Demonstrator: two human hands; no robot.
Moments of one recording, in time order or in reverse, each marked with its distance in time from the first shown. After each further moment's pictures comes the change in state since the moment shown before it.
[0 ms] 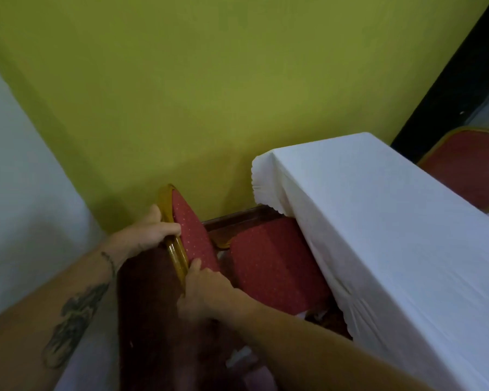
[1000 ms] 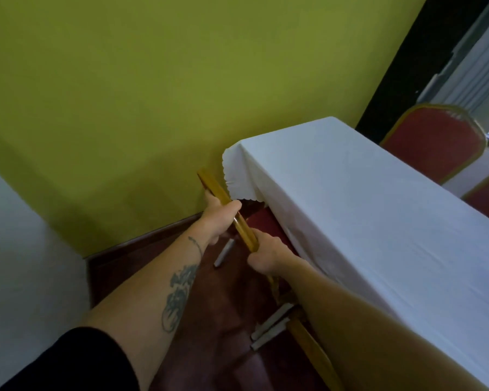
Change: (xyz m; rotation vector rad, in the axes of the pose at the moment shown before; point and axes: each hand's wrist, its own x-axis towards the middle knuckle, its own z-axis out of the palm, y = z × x) left_hand 0.024 0.104 0.166 -0.311 -0.116 0.074; right_hand -0.021 0.141 -0.084 0.333 0.162 0.291
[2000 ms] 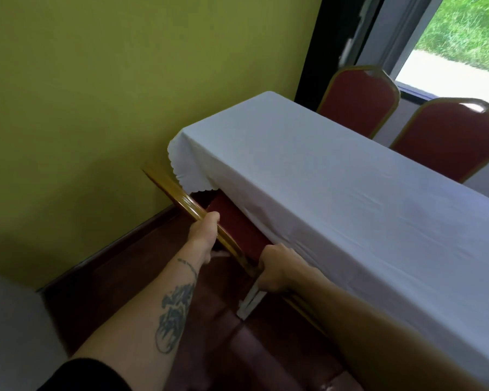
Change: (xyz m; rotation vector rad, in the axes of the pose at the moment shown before) left_hand -0.035 -0.042 0.070 -0.145 -0.133 -0.280; right_hand -0.056 0.098 0.013 -0.240 0.065 0.107
